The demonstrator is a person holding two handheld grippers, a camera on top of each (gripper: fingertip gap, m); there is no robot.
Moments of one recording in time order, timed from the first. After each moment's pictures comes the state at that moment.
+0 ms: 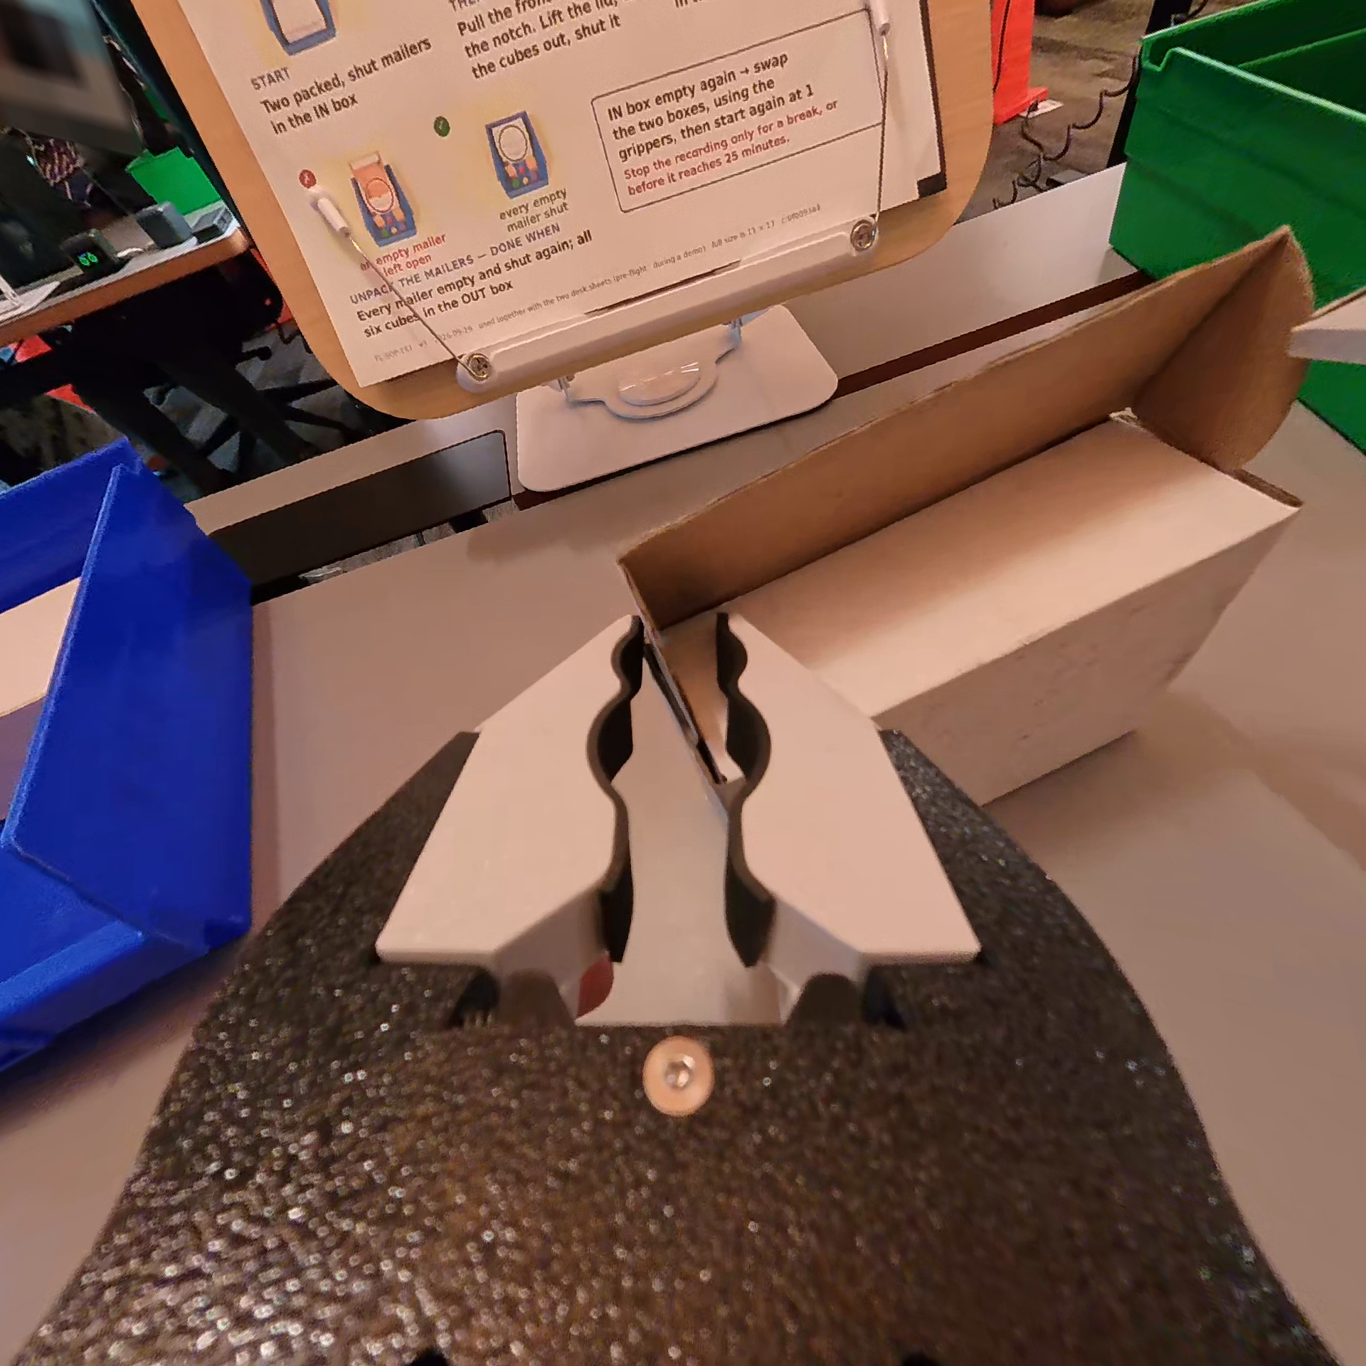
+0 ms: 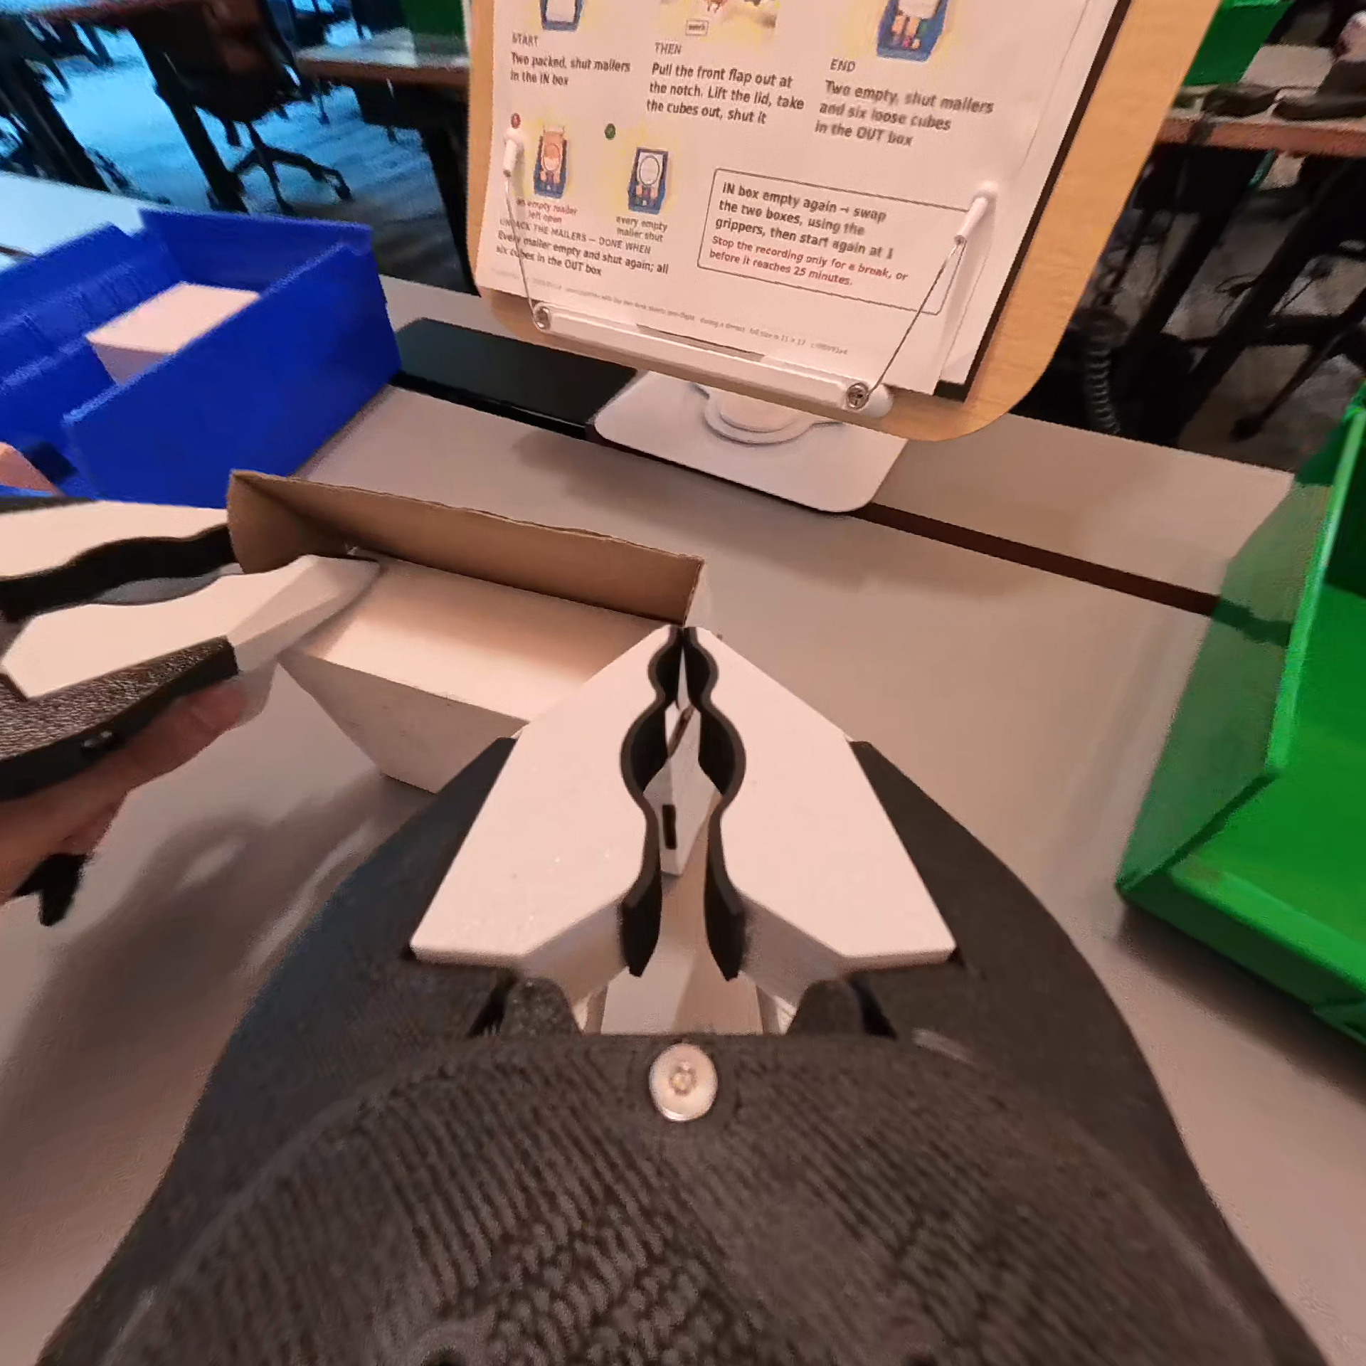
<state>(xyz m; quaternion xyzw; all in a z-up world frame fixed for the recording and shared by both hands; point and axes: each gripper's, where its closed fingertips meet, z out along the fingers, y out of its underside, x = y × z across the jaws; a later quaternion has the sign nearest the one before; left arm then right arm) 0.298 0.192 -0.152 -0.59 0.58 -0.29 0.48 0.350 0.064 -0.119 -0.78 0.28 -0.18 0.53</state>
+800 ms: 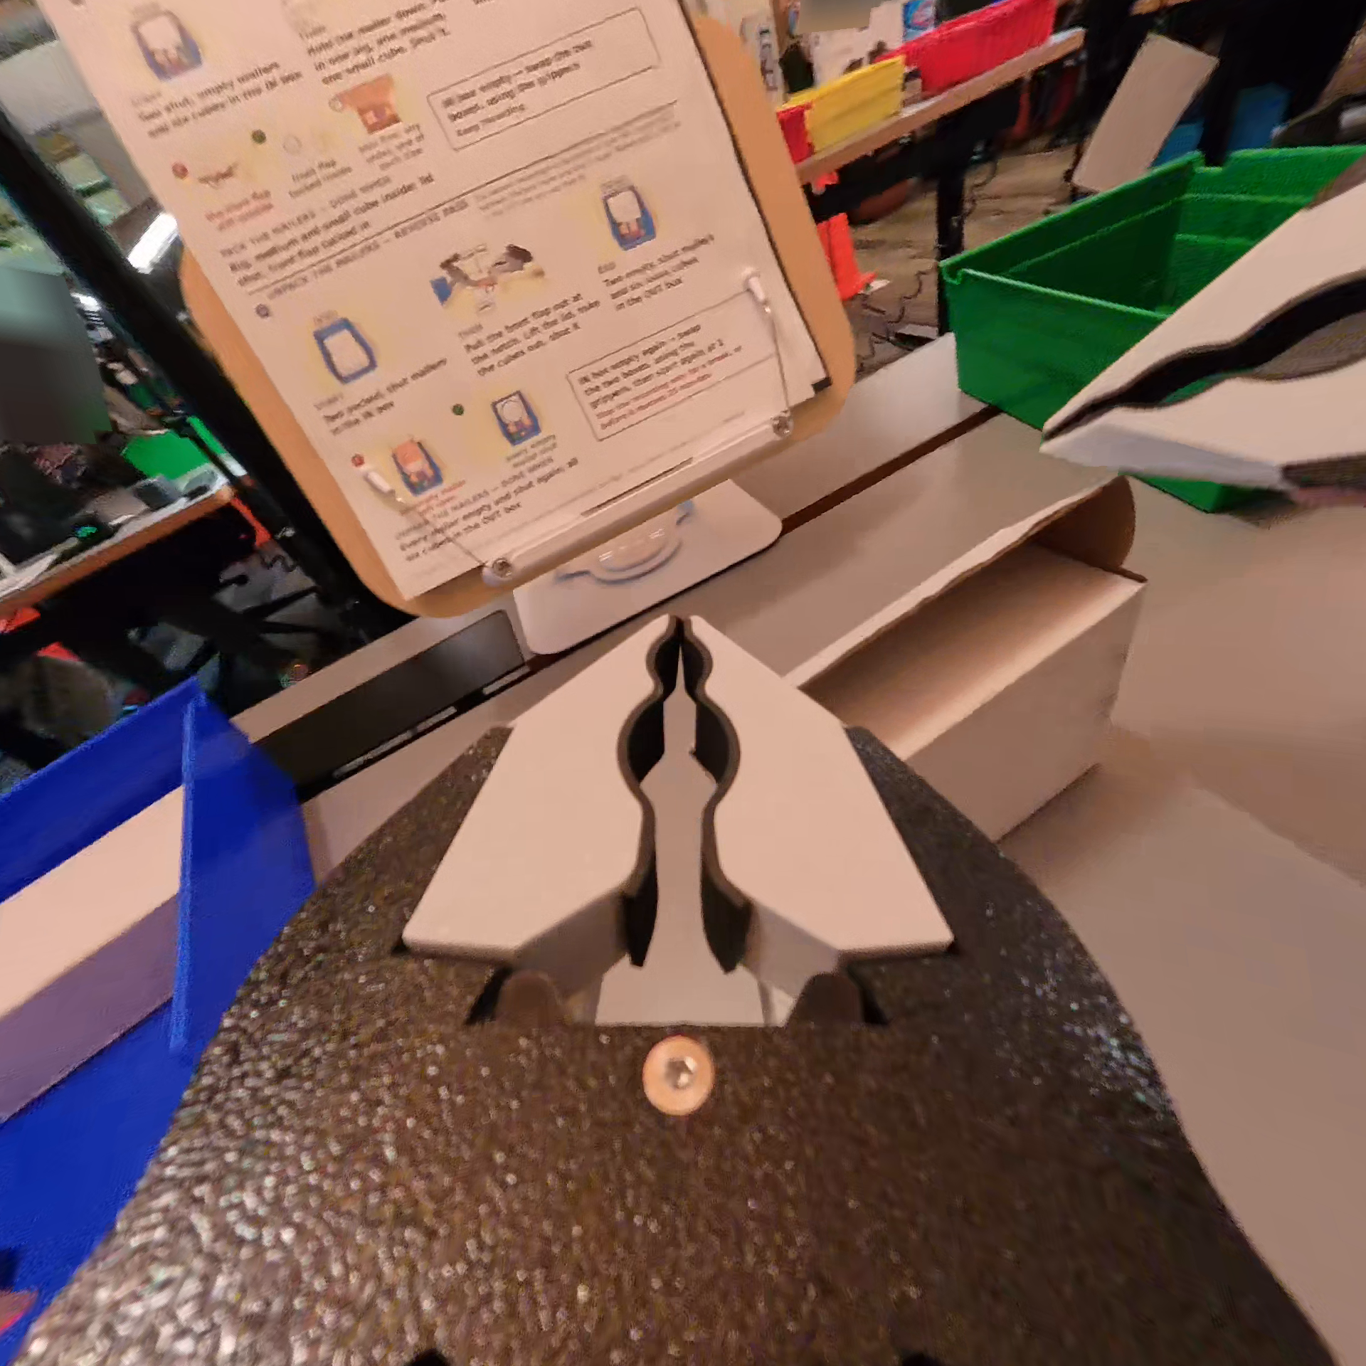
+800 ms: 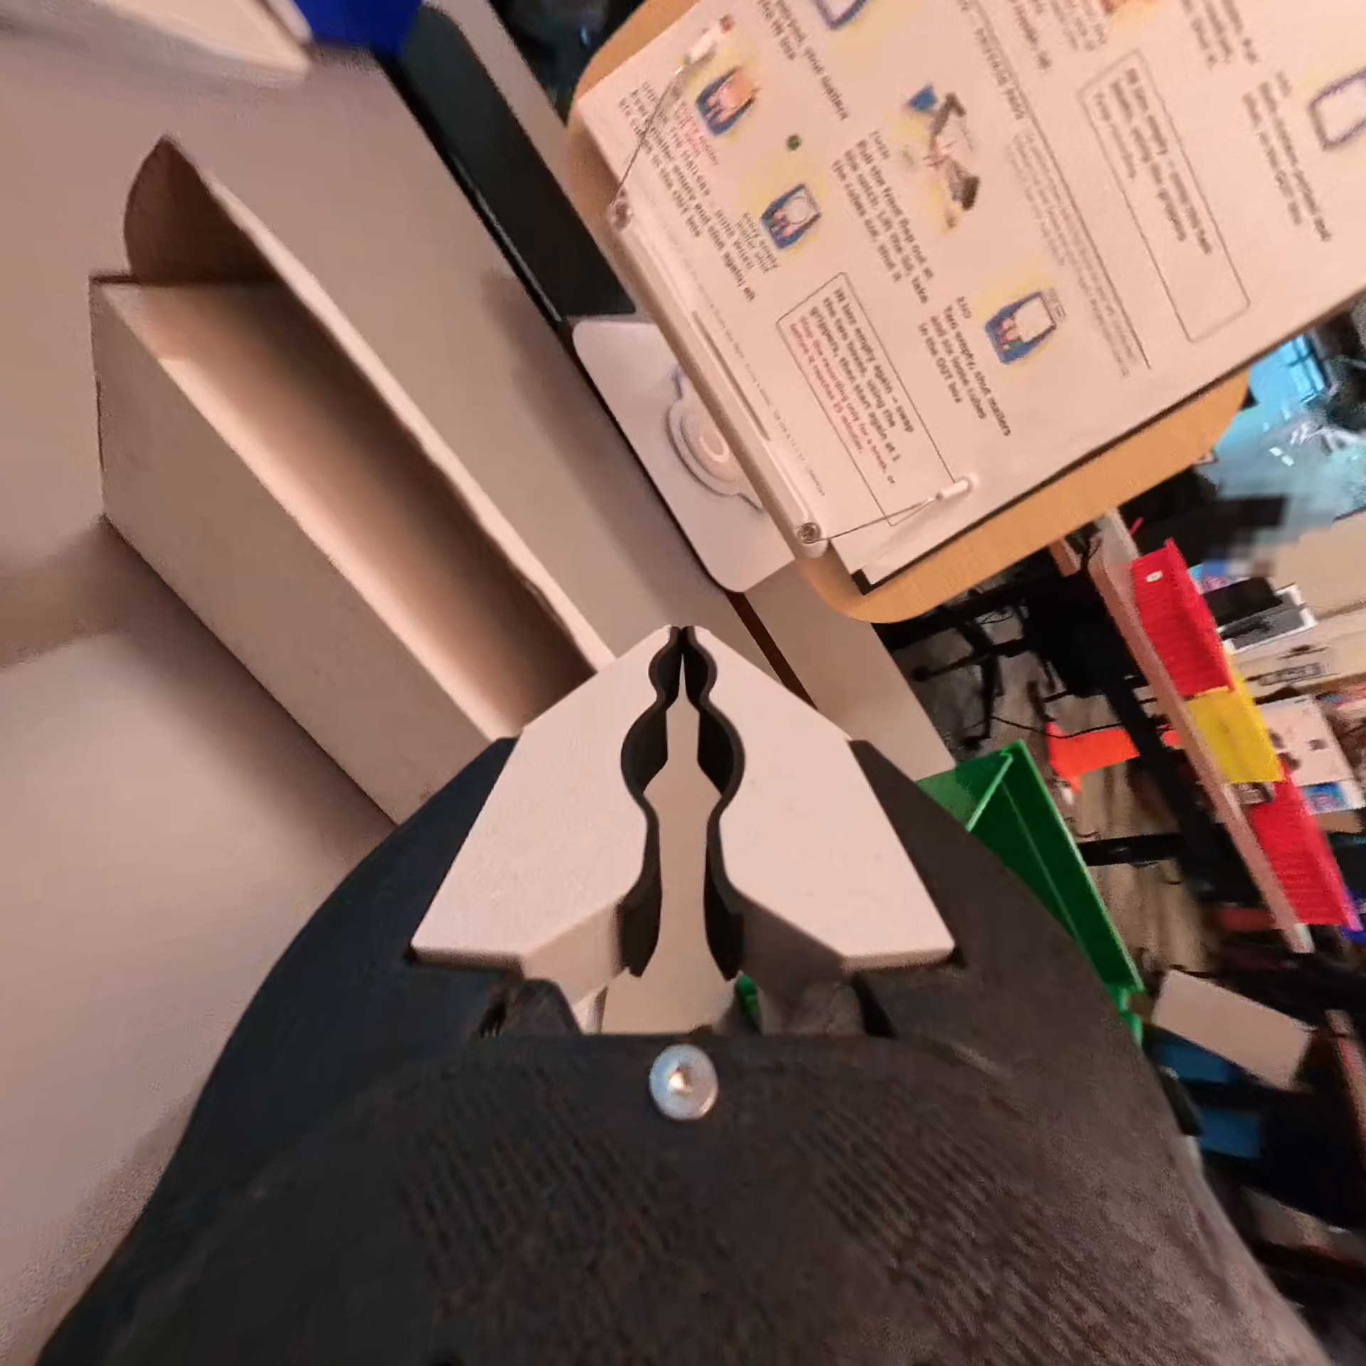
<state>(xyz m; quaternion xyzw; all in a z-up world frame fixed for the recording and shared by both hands) 0.291 0.191 -0.095 -0.47 0.61 -0.35 0.52 0.356 0.078 -0.107 -0.84 -0.01 -0.38 0.39</state>
